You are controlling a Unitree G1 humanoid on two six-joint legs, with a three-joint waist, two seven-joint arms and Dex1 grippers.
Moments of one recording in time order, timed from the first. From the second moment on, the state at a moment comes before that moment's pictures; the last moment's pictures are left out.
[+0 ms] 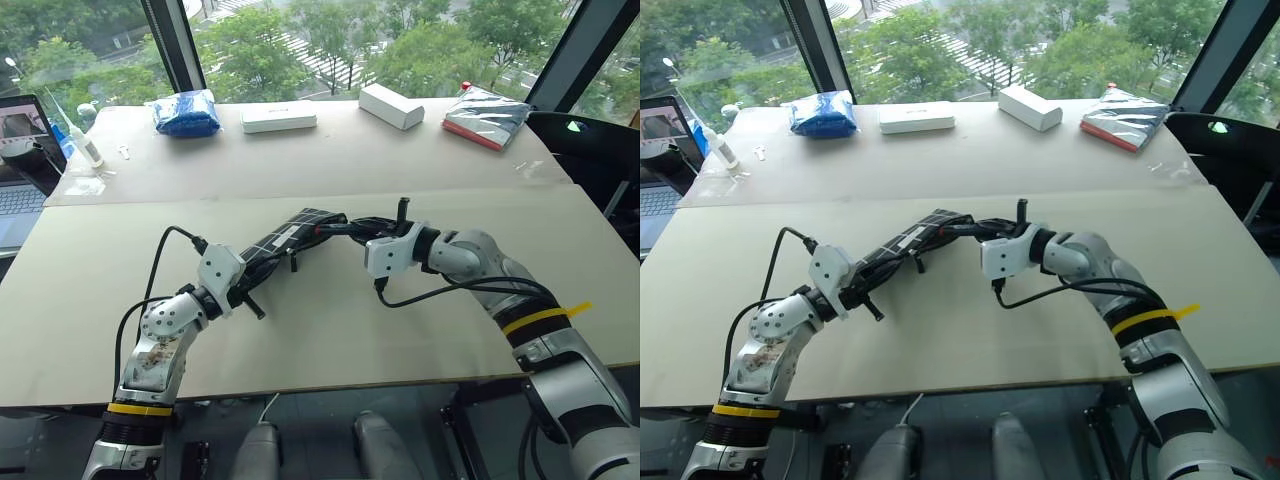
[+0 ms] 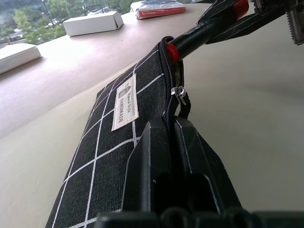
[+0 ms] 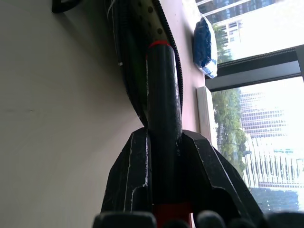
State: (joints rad) left arm -0.22 0.44 0.01 -0.07 -0.23 0.07 -0.71; right arm -0.81 -0.57 0.39 0.48 -0.53 -0.61 0.47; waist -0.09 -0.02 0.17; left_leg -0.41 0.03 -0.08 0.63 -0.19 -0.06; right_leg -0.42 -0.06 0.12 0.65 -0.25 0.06
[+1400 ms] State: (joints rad) left arm -0.23 0.44 0.00 -0.07 -0.24 0.07 -0.75; right arm -0.66 -0.61 0.20 0.22 0.30 -0.03 0.90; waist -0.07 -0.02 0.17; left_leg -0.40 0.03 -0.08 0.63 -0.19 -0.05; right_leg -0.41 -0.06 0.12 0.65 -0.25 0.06
